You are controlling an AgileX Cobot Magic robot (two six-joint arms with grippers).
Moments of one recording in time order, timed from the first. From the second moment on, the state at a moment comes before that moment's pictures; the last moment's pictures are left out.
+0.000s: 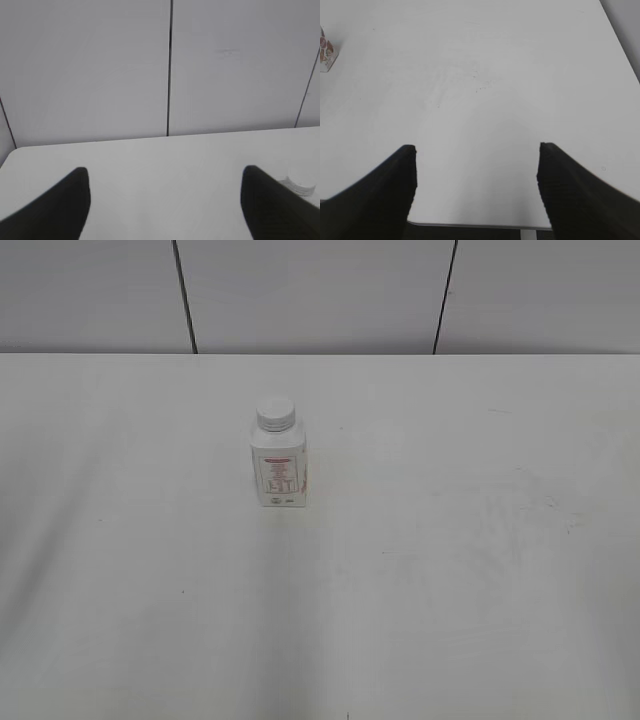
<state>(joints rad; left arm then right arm) -0.10 0.50 -0.42 0.02 0.12 0.02 0.03 -0.01 -0.52 0.08 1.10 -0.13</state>
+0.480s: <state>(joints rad) -0.10 0.90 -0.42 0.04 -0.22 0.02 0.03 -0.01 -0.52 0.08 1.10 -0.13</state>
